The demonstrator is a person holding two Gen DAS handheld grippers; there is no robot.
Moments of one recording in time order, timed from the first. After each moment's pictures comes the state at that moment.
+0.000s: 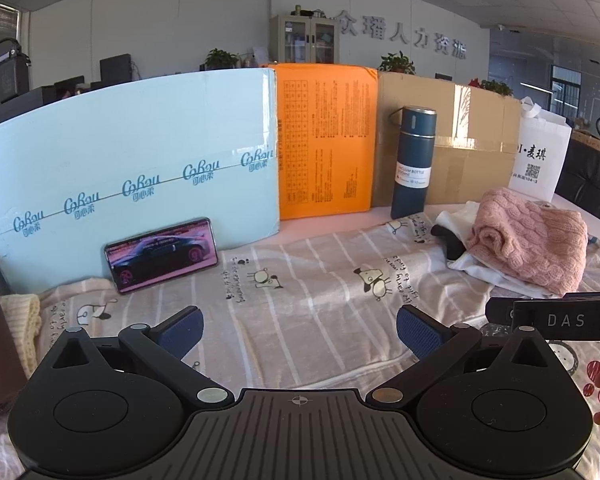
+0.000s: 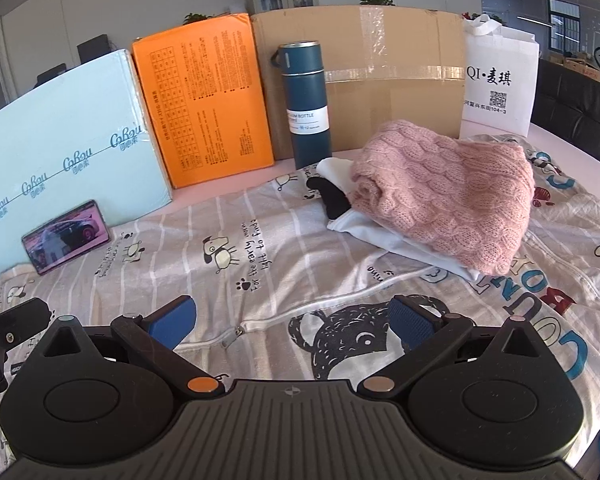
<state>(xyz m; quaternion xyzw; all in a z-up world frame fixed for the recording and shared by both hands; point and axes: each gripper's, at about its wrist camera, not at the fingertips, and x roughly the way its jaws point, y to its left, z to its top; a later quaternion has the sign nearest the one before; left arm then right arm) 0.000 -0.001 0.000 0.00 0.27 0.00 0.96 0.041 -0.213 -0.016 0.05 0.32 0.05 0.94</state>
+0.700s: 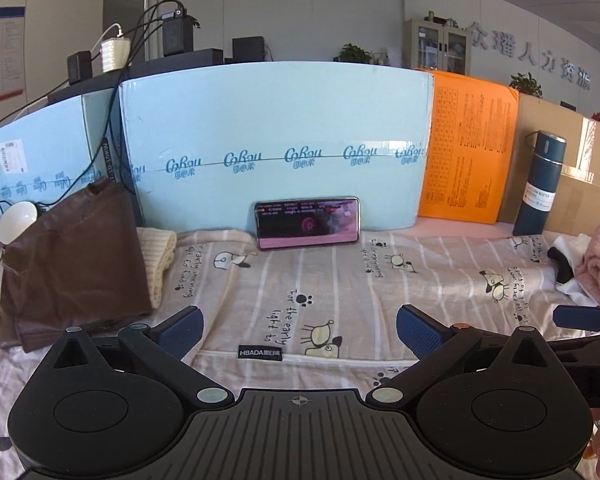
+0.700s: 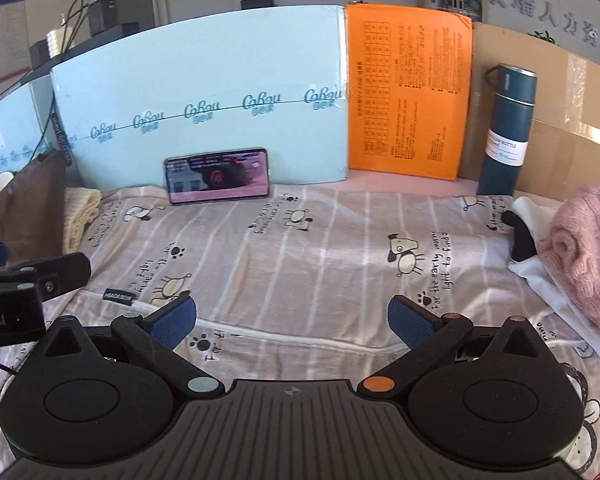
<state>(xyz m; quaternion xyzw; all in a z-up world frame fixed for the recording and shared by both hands) -0.049 0.039 -0.003 -0.05 0.27 0.20 0.94 0.044 -0.121 -0.031 -0.05 0.32 0.26 0.91</state>
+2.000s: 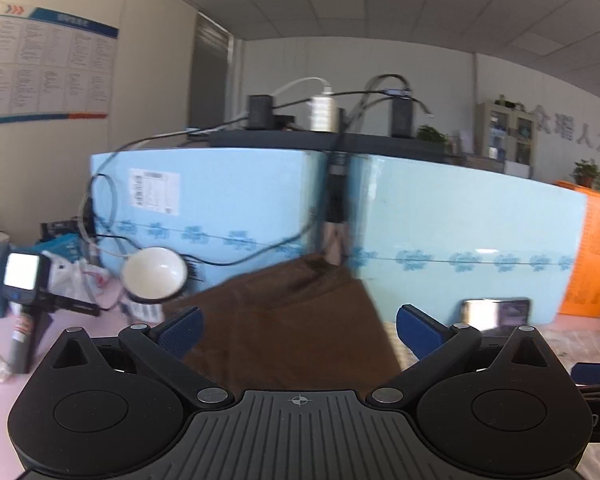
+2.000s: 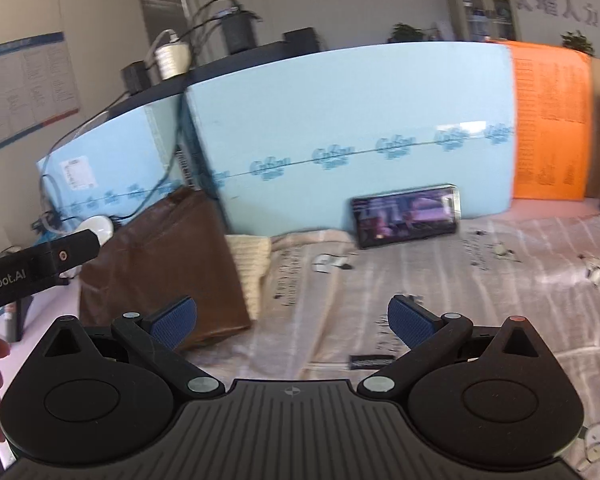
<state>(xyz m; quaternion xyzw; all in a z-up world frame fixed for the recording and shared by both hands) -0.172 0.281 0.025 -0.06 0.14 0.31 0.94 -0.042 0.095 -0.002 0.01 0.28 0.35 0.89</state>
